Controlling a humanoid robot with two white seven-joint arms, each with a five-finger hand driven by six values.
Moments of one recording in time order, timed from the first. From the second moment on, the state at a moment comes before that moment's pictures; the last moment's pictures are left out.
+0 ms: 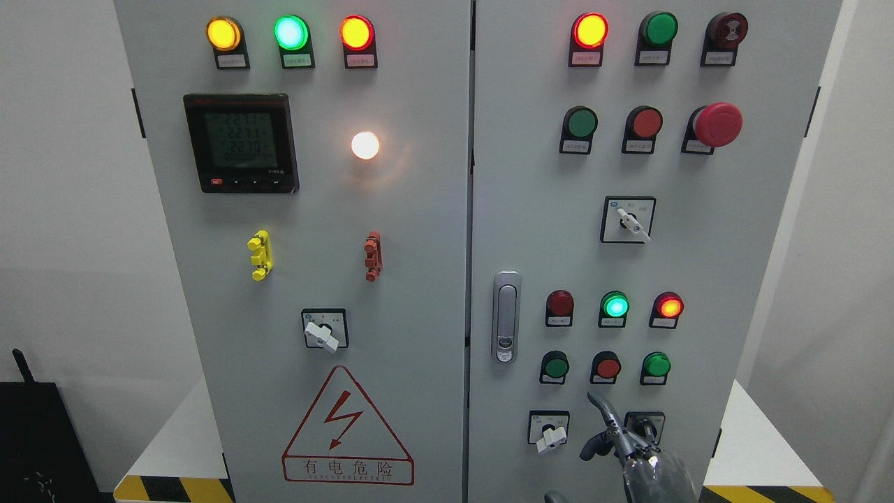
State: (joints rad) left arm 0.05 -0.10 -0.16 -0.07 0.12 -0.03 -0.02; right arm -0.09 0.13 -0.07 -1.77 0.98 -0.43 -0.09
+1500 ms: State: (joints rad) left arm 0.05 -0.10 -0.16 -0.07 0.12 -0.03 -0.02; right arm -0.24 0.13 -0.06 -1.59 1.08 -0.43 -0.09
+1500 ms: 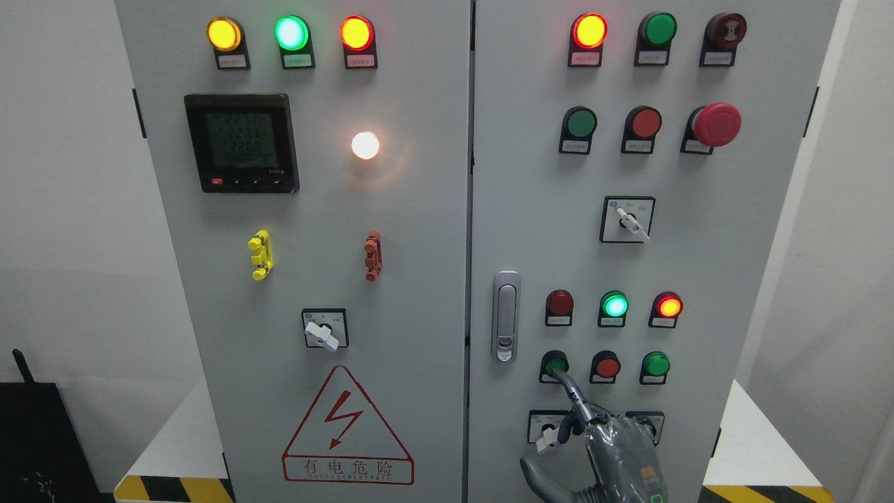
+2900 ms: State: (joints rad) left arm 0.05 -0.10 -0.16 -0.07 0.12 -0.03 -0.02; right arm -0.13 0.13 -0.02 -1.67 0.86 -0.43 -0.09
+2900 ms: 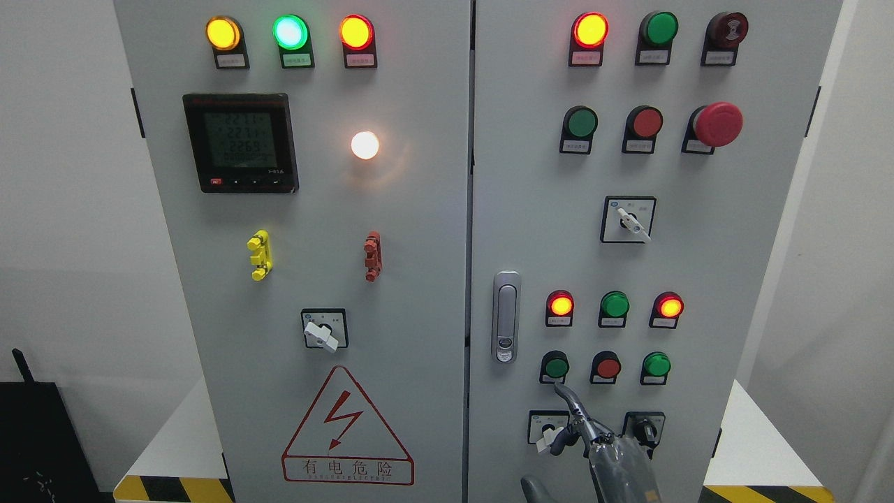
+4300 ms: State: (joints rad) left arm 0.05 -0.10 -0.16 -0.07 0.12 -0.03 -0.02; right arm 0.06 0.13 0.12 -1.88 0.23 -0.25 0.02
